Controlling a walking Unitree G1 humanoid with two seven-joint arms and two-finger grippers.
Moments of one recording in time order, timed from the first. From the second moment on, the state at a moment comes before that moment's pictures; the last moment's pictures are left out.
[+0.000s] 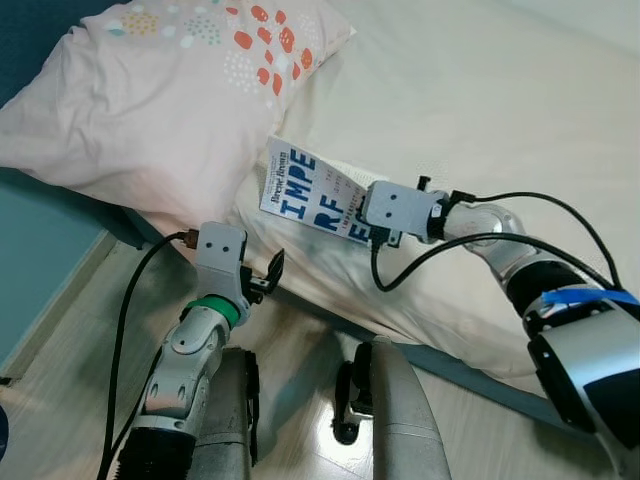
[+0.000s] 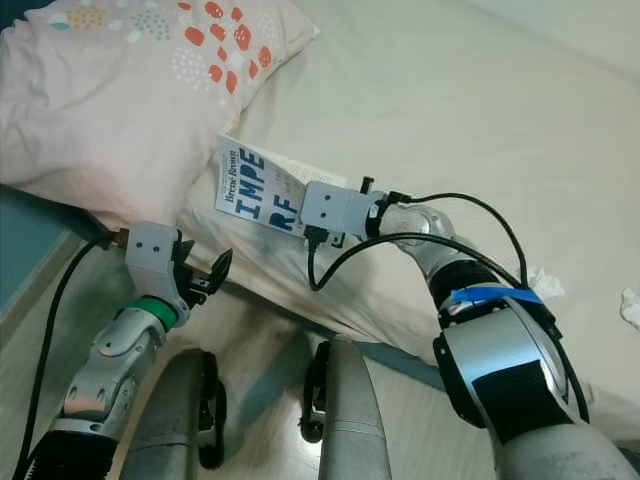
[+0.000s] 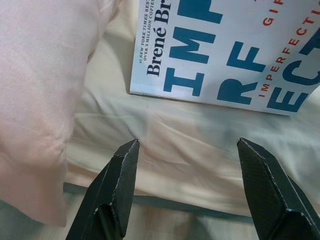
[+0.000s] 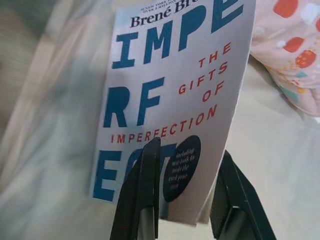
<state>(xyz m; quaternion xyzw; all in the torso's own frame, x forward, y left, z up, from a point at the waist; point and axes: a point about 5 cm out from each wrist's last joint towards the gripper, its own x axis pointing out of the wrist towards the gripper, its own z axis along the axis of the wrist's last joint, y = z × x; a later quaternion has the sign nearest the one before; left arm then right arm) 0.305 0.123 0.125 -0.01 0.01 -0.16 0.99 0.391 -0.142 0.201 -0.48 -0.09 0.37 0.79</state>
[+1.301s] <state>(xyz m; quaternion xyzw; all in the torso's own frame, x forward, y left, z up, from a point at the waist) 0.328 0.105 0.123 0.00 -0.01 -0.23 0.97 0.397 -0.189 0.204 -0.29 -0.09 0.19 0.93</state>
